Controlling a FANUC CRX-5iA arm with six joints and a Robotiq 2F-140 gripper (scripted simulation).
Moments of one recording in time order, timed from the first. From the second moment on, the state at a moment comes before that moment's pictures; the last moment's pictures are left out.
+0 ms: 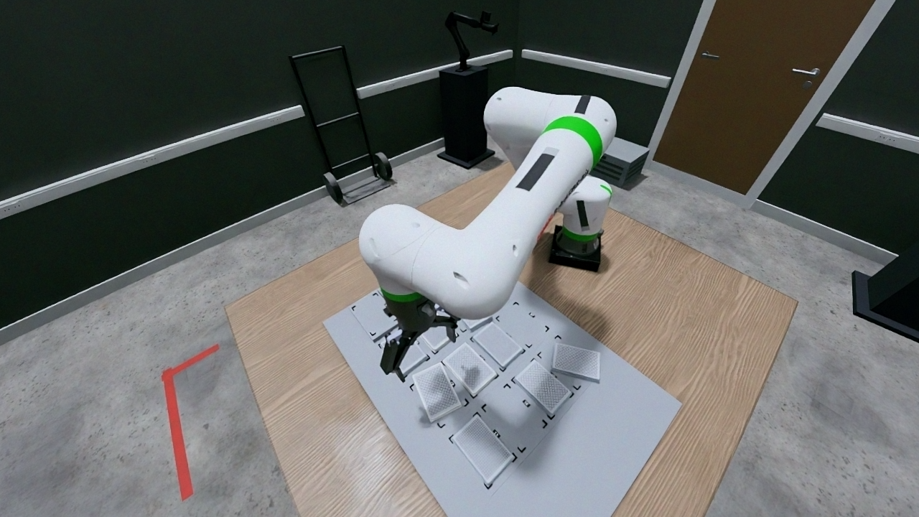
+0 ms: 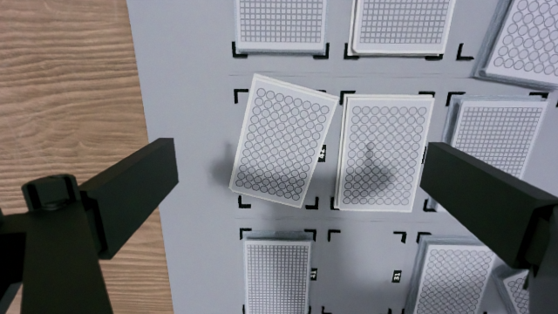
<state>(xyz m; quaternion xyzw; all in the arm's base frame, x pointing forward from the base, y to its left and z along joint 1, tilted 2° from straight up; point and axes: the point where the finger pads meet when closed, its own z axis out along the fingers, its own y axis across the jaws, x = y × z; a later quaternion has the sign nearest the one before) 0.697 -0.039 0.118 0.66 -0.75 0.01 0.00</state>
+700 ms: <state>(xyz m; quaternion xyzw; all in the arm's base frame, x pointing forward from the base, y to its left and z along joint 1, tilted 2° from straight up) 0.699 -0.015 0.117 0.66 -0.75 0.01 0.00</state>
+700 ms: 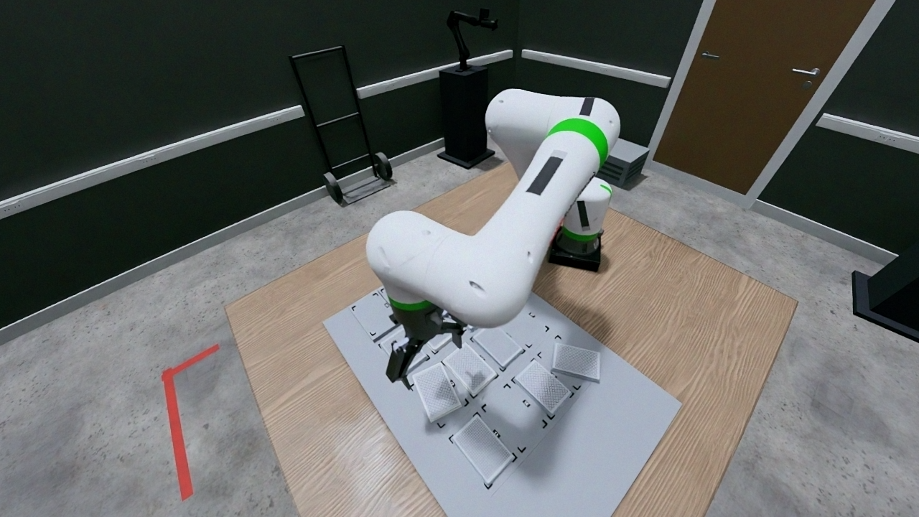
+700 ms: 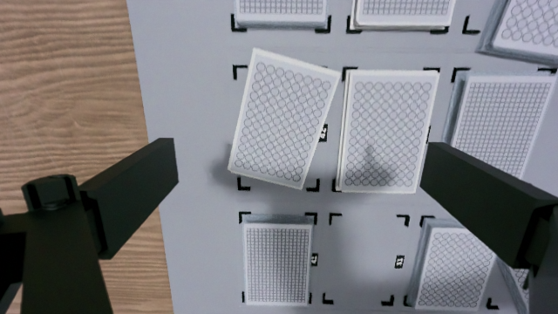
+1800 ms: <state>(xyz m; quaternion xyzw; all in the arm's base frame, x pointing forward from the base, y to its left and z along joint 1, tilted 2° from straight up) 0.714 0.101 0.114 0.66 -0.75 0.01 0.00</state>
